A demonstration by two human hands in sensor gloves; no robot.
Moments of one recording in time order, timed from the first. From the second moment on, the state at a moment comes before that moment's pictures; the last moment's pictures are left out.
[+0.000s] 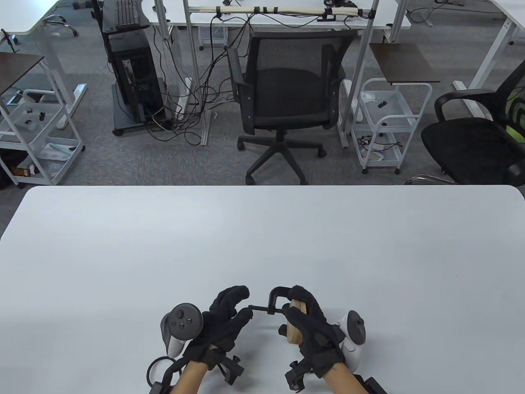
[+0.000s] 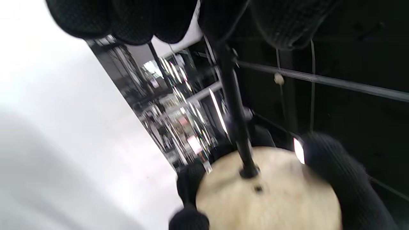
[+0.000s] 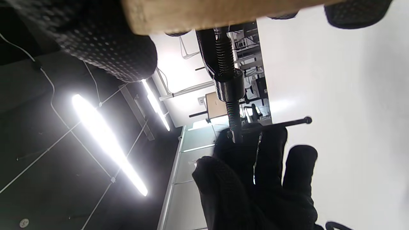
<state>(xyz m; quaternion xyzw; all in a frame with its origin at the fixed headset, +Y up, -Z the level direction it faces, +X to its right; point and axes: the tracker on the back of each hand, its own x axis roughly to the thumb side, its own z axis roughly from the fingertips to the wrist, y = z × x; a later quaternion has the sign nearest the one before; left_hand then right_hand) -0.159 -0.771 -0.321 0.06 -0.15 0.54 0.83 0.124 -0.802 -0.314 0.07 0.08 0.59 0.80</state>
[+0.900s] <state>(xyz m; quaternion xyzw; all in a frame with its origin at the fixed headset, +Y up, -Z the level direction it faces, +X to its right) -0.142 -0.809 -0.329 -0.22 -0.16 0.79 0.55 0.106 -0.790 -0.307 0.17 0.06 0.63 0.76</state>
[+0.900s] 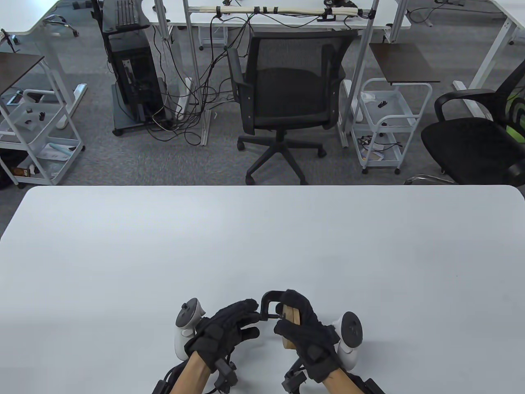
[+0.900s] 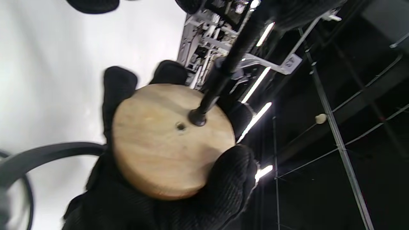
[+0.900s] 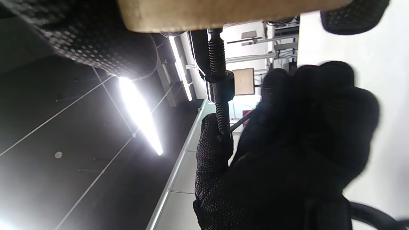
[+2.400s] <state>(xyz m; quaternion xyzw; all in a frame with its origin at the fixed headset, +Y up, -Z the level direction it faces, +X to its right) -0.230 -0.750 -0.317 0.10 -0.13 0.25 0.95 0.104 -0.797 -0.356 0.07 0.04 0.78 0.63</state>
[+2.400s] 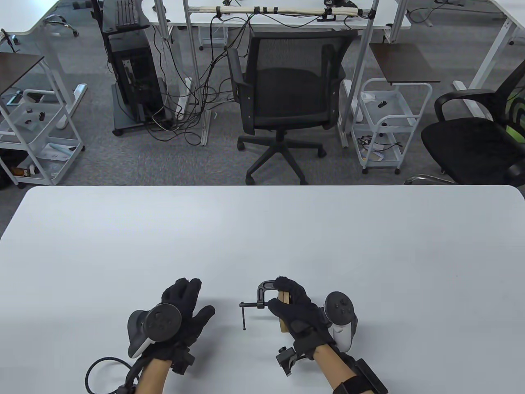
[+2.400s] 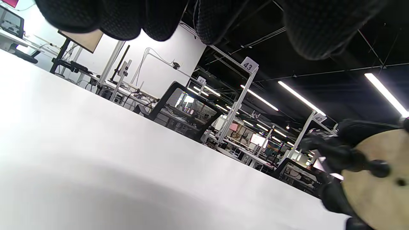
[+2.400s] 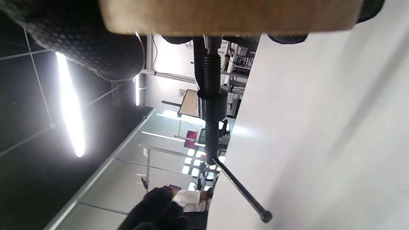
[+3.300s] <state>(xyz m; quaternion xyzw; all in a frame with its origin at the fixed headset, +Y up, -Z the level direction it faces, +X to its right) -0.235 -0.748 -0.315 0.07 -0.12 0.30 0.94 0.076 -0.798 -0.406 0.06 0.06 0.93 0.36</state>
